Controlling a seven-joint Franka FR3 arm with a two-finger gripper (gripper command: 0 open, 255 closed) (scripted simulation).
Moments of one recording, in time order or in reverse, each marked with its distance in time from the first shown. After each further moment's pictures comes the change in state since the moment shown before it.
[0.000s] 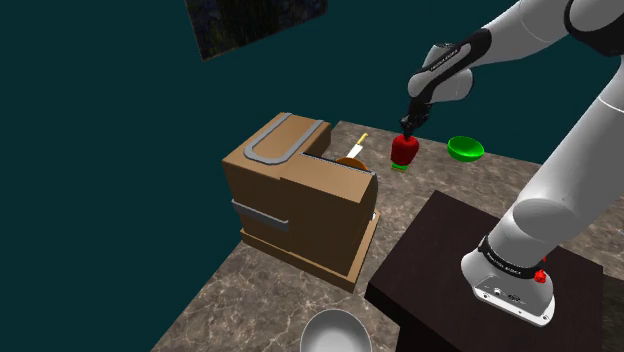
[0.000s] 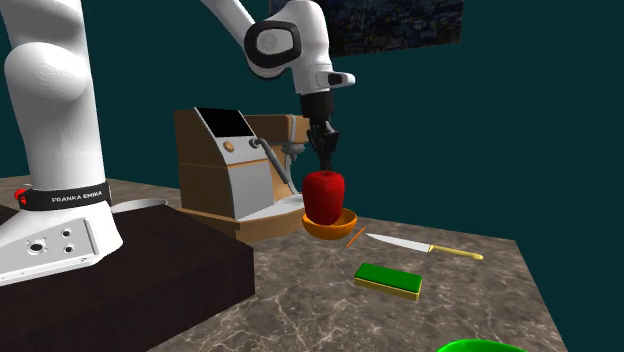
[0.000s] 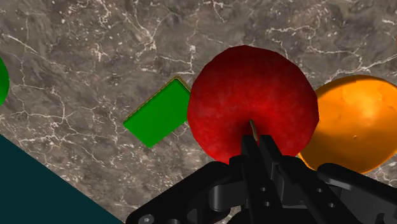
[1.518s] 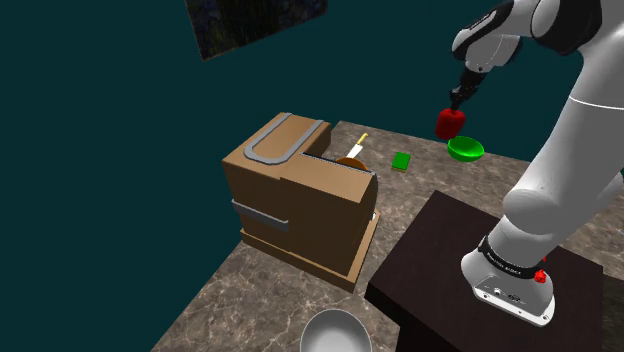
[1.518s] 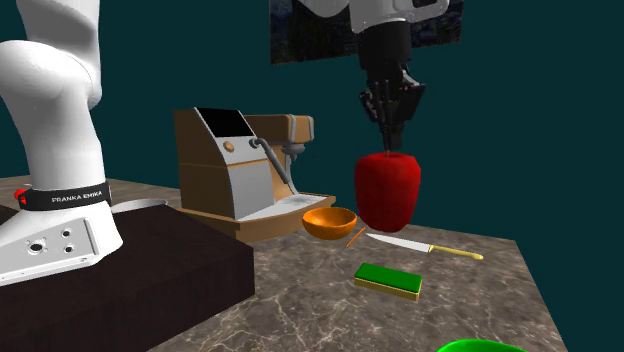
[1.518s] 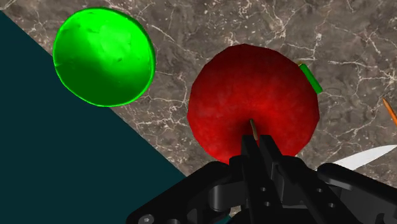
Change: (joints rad) arm -0.234 0.185 -0.187 0.404 0.211 -0.290 -0.526
